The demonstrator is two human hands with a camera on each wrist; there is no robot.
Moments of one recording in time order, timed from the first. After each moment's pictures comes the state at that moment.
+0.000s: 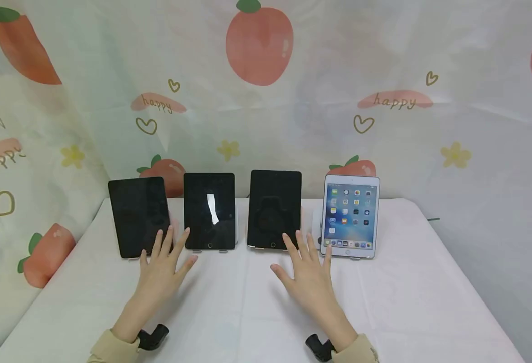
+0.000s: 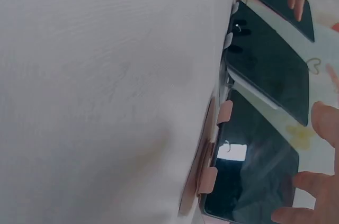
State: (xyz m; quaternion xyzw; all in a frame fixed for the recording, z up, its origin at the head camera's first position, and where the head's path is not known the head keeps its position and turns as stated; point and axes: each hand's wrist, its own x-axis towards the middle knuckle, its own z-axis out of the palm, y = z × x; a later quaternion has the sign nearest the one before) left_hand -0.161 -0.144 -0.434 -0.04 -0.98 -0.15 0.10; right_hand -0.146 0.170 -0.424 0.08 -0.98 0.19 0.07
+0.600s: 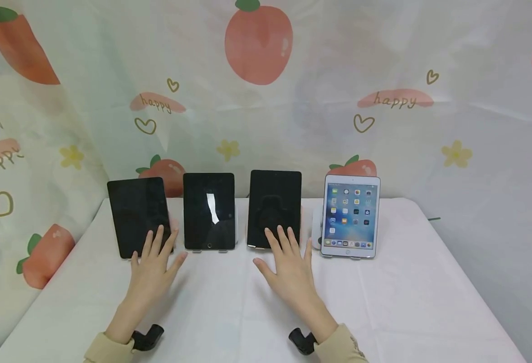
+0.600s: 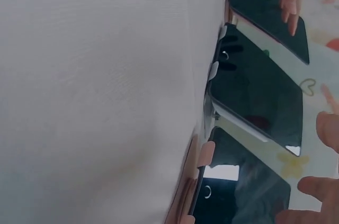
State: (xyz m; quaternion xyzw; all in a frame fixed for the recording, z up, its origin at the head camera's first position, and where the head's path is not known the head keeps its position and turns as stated) left_hand -0.163 -0.161 -0.434 -0.02 -0.98 -0.18 0.11; right_hand -0.156 0.138 -0.421 0.10 -0.97 0.22 0.09
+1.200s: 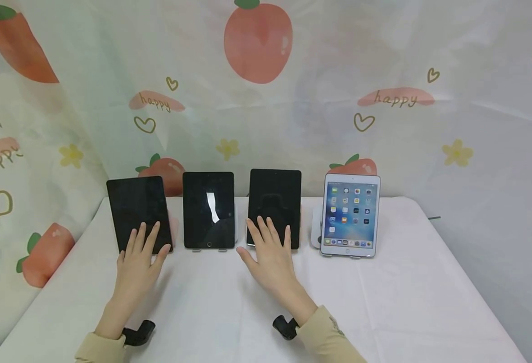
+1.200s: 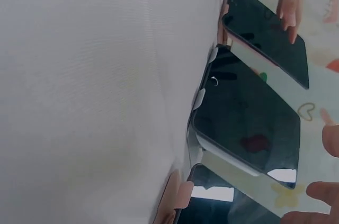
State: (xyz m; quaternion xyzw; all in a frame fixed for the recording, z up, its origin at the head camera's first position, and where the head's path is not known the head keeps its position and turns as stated) left_hand -0.166 -0.185 -0.430 0.01 -0.97 -0.19 0.13; right_hand -0.174 0.106 -0.414 0.16 -0.95 0.22 0.13
